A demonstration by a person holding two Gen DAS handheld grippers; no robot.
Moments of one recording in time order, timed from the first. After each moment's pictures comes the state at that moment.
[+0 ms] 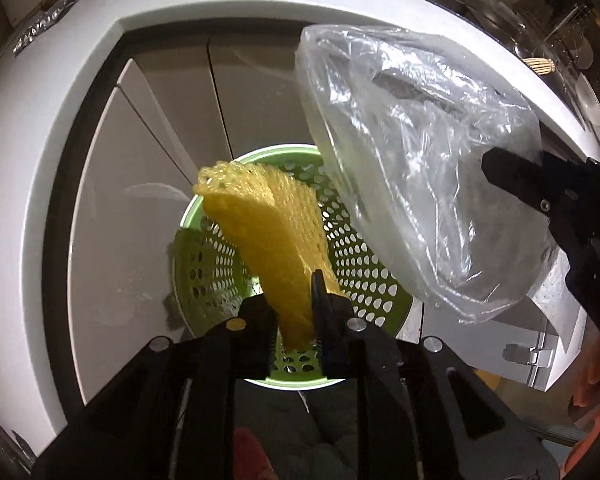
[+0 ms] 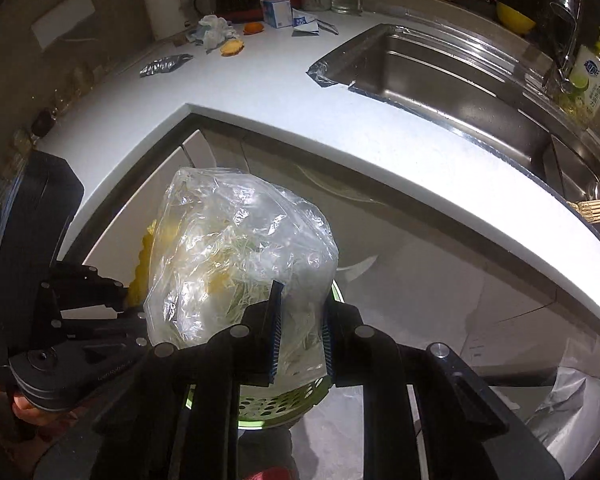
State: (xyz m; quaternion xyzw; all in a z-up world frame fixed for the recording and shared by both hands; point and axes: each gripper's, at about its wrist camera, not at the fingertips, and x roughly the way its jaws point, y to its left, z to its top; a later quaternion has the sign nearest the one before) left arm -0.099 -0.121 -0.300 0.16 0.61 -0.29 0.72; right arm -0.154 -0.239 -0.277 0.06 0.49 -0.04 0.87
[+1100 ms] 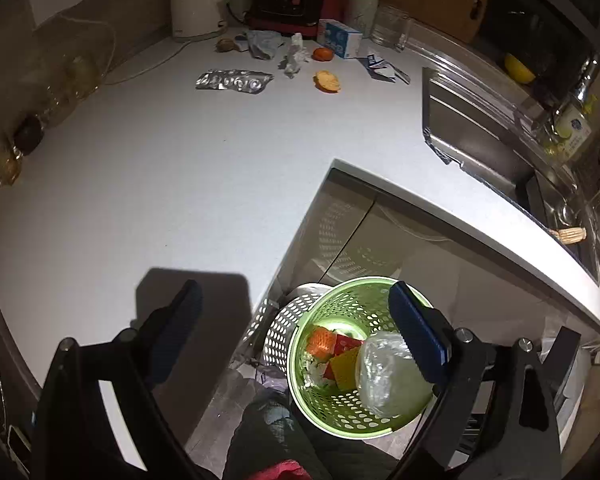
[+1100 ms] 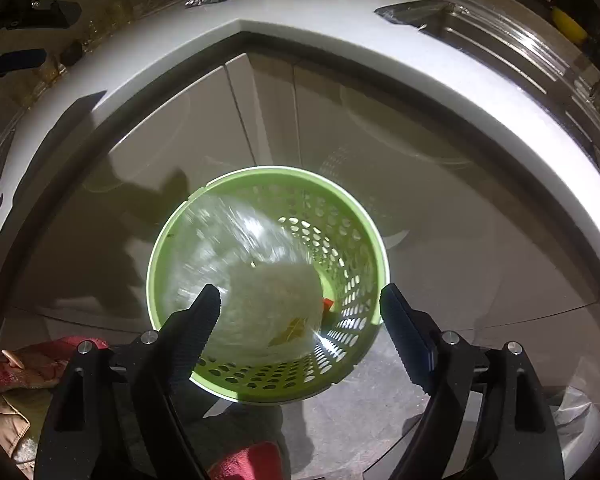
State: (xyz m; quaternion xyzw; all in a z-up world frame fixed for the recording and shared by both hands) left arm -0.051 -0.008 -0.189 0.02 0.51 -0.14 0.85; right arm -0.165 -0.208 -0.340 0.01 0.53 0.03 0.85
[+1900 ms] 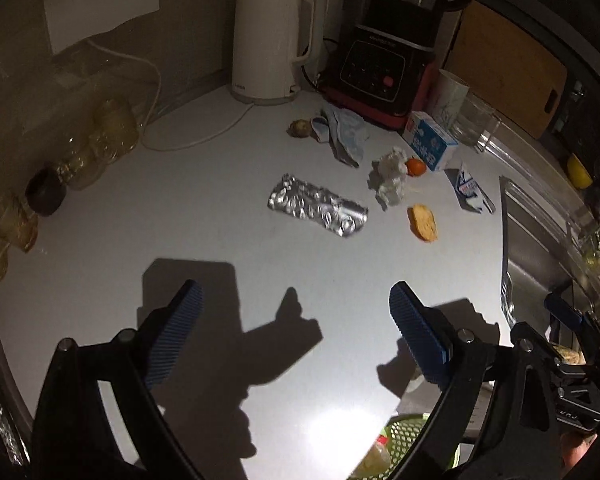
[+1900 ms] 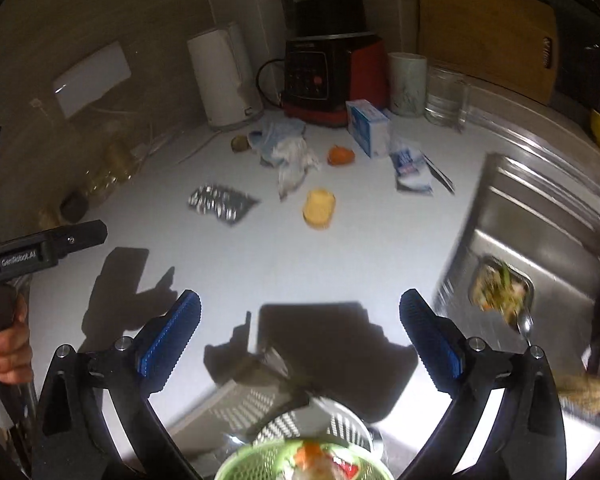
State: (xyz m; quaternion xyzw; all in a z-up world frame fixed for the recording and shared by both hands) left arm 0.141 0.041 -0.146 -0.02 0.45 -0.07 0.89; right arm 0.089 -0.191 -0.193 0.05 0.39 0.05 0.92
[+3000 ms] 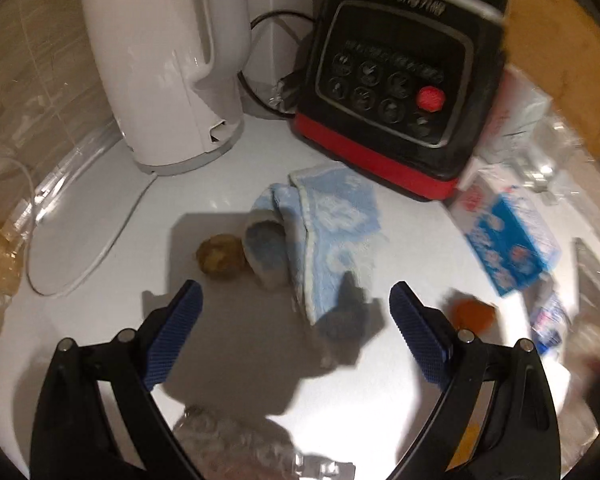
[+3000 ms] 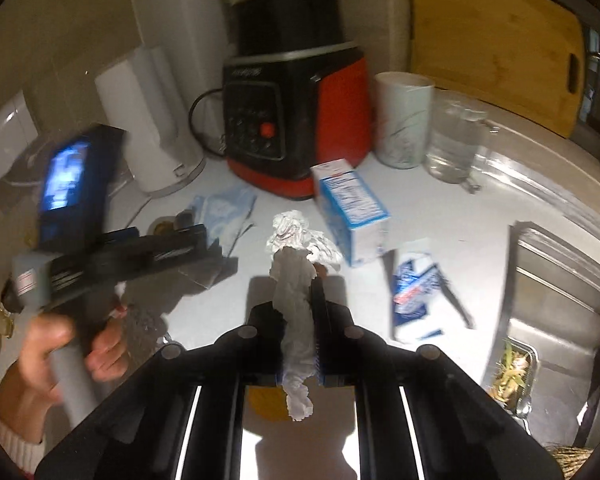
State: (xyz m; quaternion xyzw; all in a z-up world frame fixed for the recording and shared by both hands) left arm 0.401 -0.072 -0.222 0.03 0.47 -0.05 0.88; right arm 0.259 -0.230 -0.181 0.06 0.38 -0.01 0.92
